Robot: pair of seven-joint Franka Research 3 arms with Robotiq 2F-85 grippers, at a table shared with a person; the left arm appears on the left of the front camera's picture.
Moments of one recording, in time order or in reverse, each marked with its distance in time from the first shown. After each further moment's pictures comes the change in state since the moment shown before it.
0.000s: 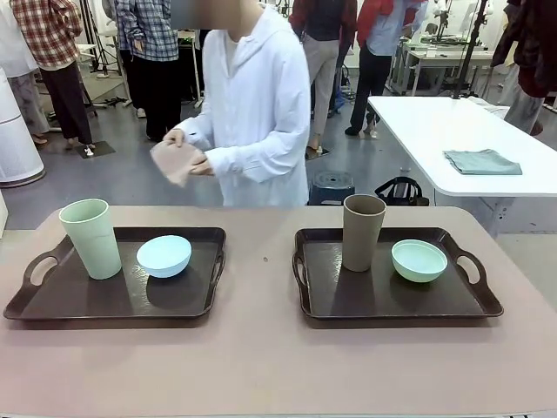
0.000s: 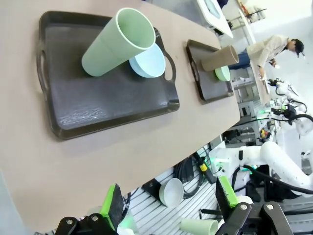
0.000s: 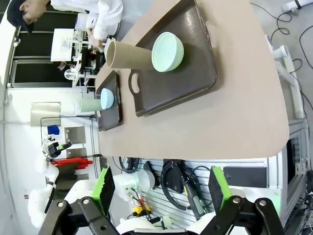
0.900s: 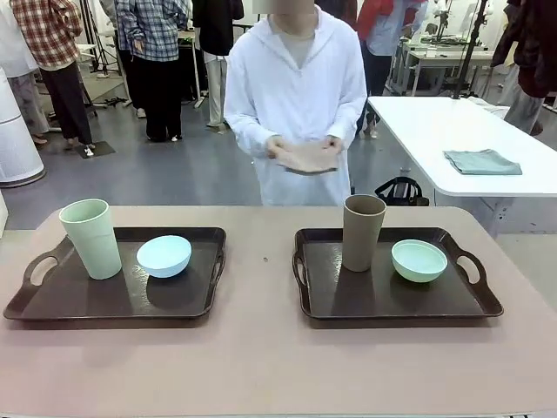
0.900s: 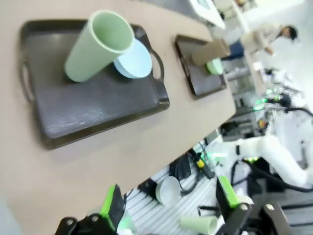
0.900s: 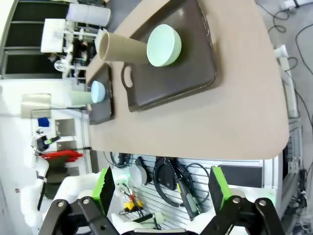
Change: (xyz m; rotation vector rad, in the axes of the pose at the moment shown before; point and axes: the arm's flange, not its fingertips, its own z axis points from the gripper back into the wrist) left arm 0.007 -0.016 -0.003 -0.021 0.014 -0.040; right arm 0.004 0.009 -0.014 -0.039 0.032 0.033
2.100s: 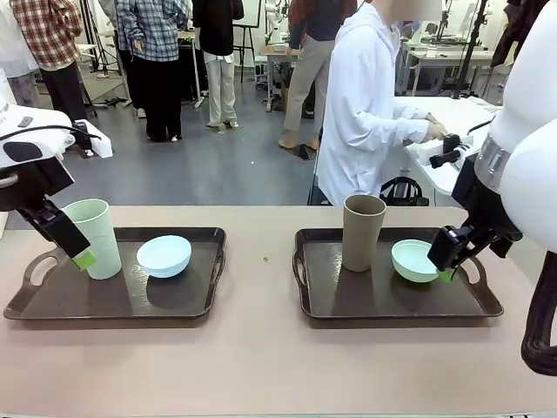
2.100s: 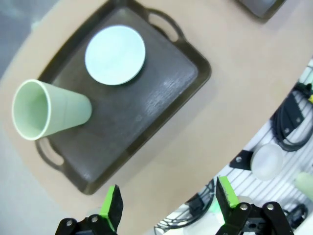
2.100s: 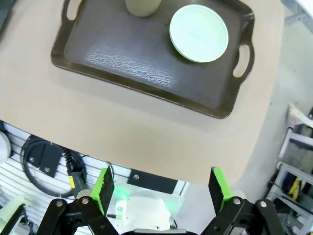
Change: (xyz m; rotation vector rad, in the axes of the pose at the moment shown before) left arm 0.028 -0.189 -0.216 0.667 0.387 -0.639; right arm -0.058 0.253 -0.260 -0.893 0.251 0.738
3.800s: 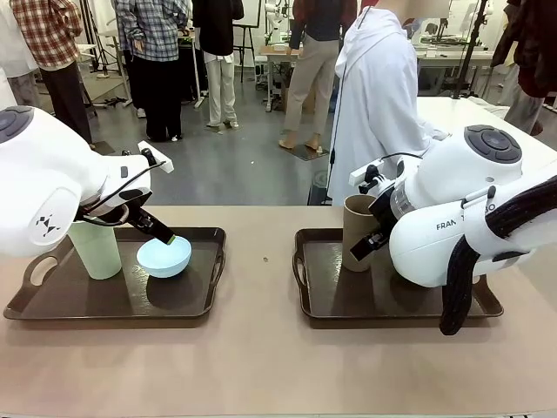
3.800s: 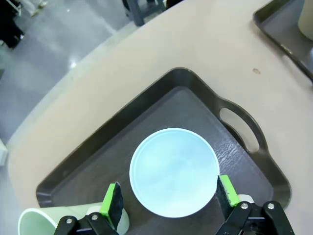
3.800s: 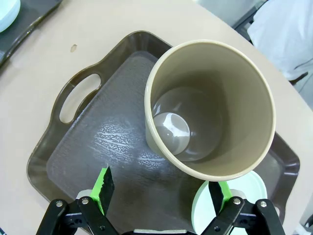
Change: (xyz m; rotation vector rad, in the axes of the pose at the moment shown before) left arm 0.090 0.050 -0.148 0.177 -0.317 0.047; right arm 0.124 0.016 -0.165 0.126 -0.381 0.271
